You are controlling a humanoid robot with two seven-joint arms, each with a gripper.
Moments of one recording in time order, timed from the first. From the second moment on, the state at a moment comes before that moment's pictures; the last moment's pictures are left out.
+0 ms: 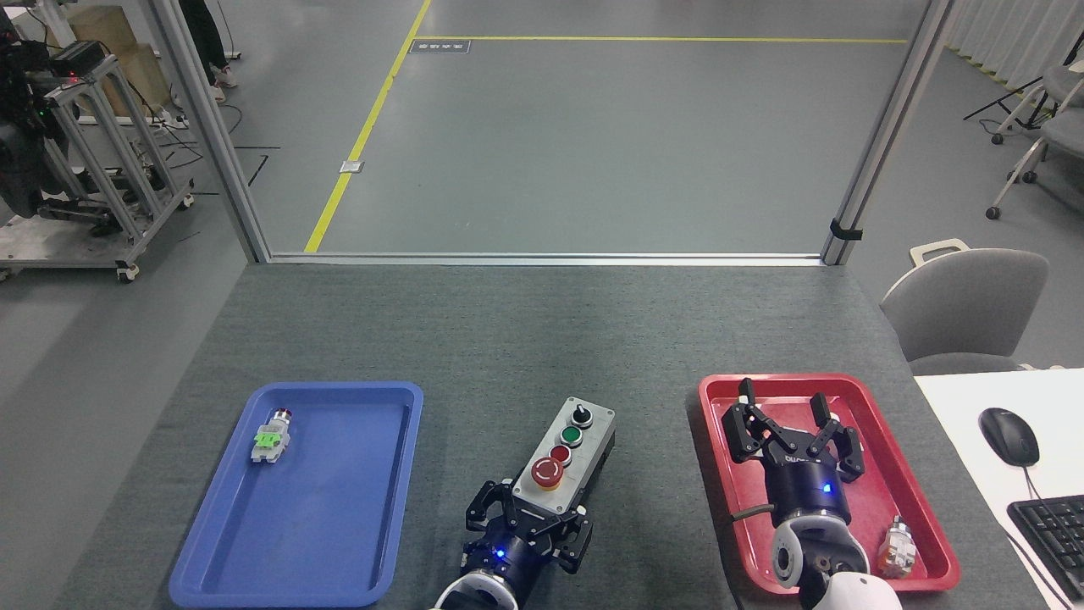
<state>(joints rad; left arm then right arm) -0.28 -0.13 -0.47 -1.00 -1.44 0.05 0.13 -0.22 -0.02 -0.03 -1.29 1.26 0.02 -0.14</state>
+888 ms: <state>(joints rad) 0.04 0.23 -0.31 -1.57 -1.19 -0.16 0.13 -0.24 -0.02 -0.05 -1.30 1.26 0.02 -0.14</state>
